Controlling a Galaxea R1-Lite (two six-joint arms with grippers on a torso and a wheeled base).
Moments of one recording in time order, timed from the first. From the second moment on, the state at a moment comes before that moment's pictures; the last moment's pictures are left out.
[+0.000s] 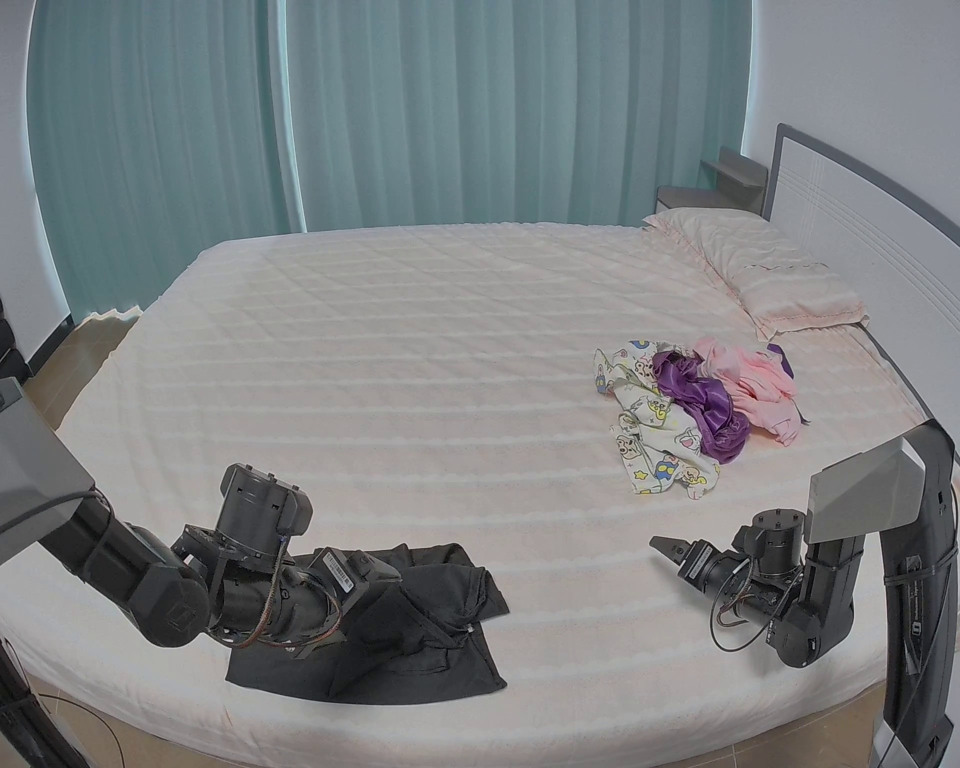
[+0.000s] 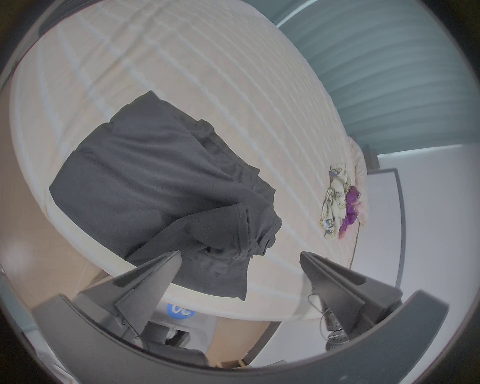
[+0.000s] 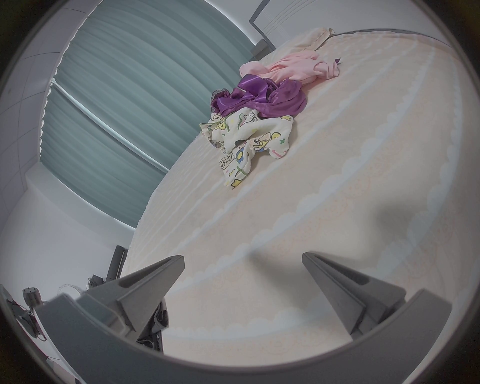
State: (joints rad) left arm -0.44 1.88 -0.60 -0.41 -0.13 -1.15; right arm 0.24 2.47 -0.45 -1.55 0.08 0.78
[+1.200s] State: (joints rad) left arm -0.07 1.86 -0.54 -0.45 -0.43 -1.07; right arm 0.62 2.36 -0.68 -1.31 0.06 0.47
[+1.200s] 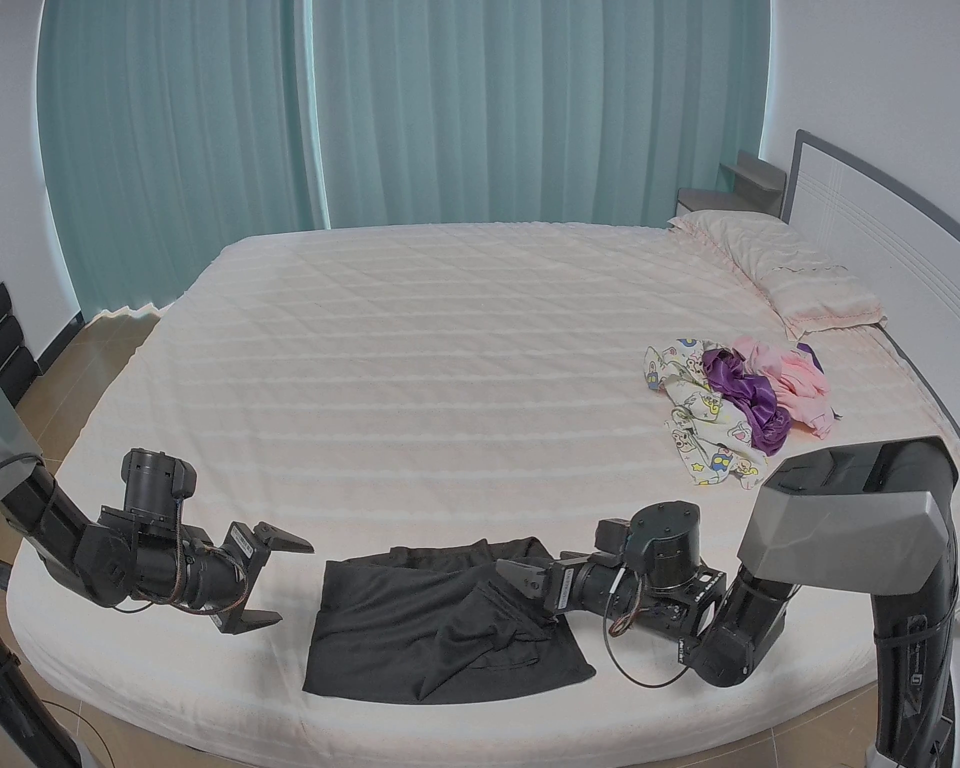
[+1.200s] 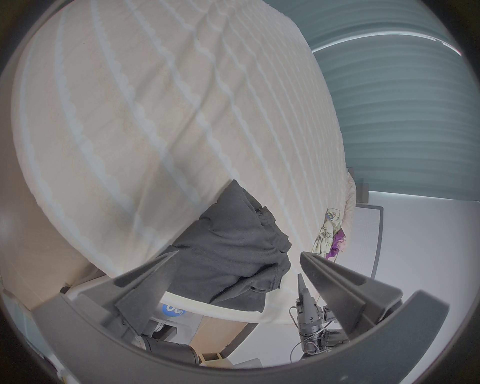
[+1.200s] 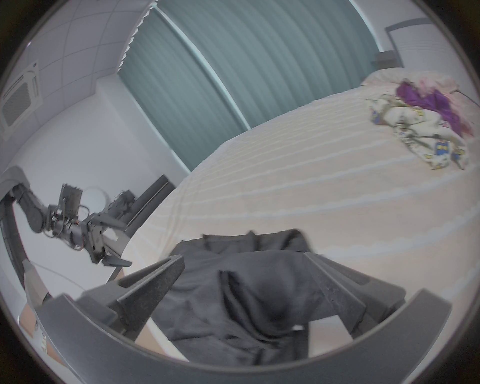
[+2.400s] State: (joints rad) left arm -0.07 1.88 -0.54 -0.45 -0.44 -1.07; right arm 0.71 2.38 -0.52 -1.36 0.10 0.35
